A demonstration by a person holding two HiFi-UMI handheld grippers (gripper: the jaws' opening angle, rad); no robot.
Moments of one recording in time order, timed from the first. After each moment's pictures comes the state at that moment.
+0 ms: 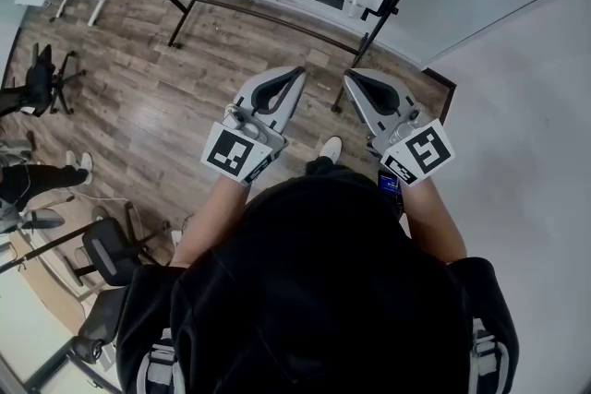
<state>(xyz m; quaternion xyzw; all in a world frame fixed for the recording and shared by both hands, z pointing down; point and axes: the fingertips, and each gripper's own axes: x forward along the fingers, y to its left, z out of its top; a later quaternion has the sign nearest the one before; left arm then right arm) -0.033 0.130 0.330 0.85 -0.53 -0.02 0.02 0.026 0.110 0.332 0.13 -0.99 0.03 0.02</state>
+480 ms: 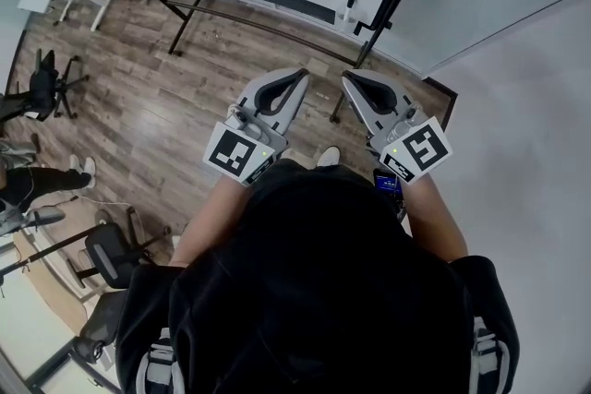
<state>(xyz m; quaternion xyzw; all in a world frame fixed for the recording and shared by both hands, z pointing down) -0.007 0.061 0.333 0.85 -0.52 -0.01 0.01 0.041 0.042 0.348 0.12 -0.99 0.03 0.02</state>
